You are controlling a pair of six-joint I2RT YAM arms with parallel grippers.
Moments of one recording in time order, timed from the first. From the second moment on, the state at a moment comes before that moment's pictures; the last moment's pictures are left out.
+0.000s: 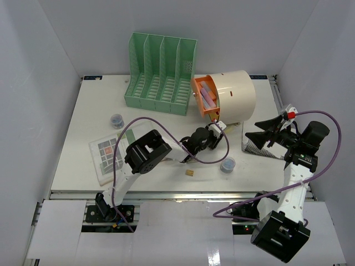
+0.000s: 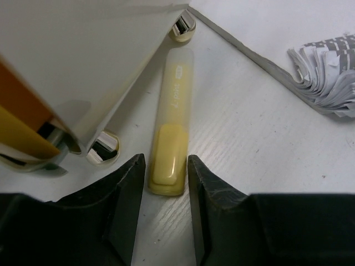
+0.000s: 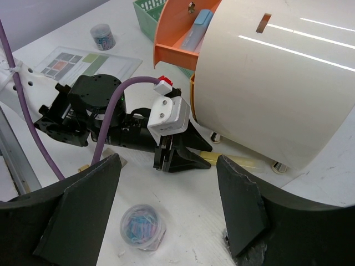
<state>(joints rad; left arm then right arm) -0.96 2.32 1.30 0.79 -0.07 0.05 -0.48 0.84 0.69 -0.15 -1.36 -0.19</state>
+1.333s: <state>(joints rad) -0.99 1.36 0.71 0.59 -0.02 0.00 -0.49 0.85 0.67 -0.16 -1.42 -0.24</state>
